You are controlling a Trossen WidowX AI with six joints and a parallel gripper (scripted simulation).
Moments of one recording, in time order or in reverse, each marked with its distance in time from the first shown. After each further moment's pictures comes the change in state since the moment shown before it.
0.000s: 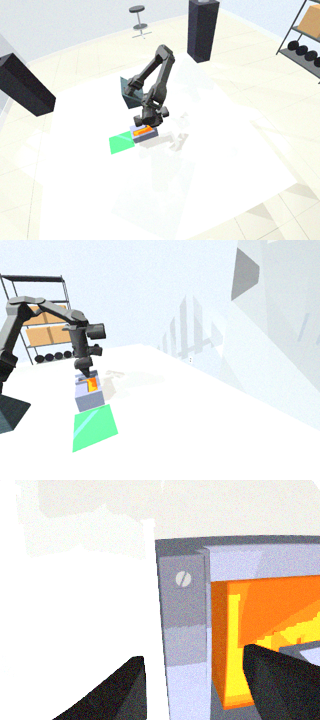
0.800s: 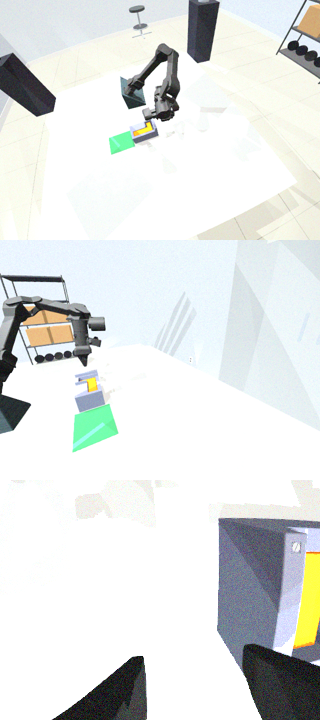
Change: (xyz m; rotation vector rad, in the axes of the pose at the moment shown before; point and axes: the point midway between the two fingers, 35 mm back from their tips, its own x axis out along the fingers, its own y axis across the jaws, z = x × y) arm -0.032 0.054 0.000 -0.018 0.084 -0.056
